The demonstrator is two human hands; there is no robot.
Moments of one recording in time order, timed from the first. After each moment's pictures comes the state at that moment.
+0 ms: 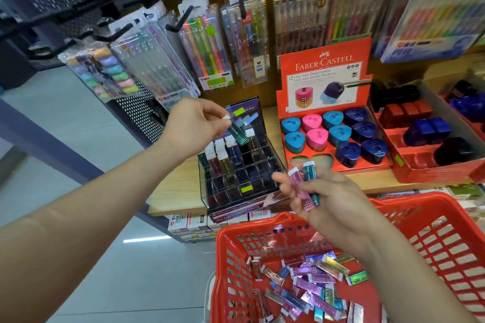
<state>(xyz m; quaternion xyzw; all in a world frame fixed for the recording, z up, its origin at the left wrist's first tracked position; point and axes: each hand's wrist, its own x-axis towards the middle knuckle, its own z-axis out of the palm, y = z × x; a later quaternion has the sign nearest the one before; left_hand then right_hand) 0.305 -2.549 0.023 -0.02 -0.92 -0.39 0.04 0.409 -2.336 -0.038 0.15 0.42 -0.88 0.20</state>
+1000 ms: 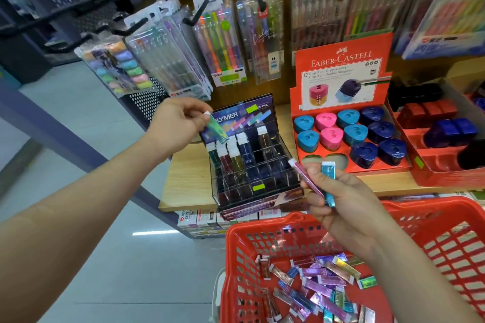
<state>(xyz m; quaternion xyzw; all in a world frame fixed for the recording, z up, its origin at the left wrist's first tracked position) 0.294 -2.599 0.017 -0.01 -0.93 -0.37 0.06 0.406 -2.344 -0.046 0.16 0.44 -0.87 0.16</state>
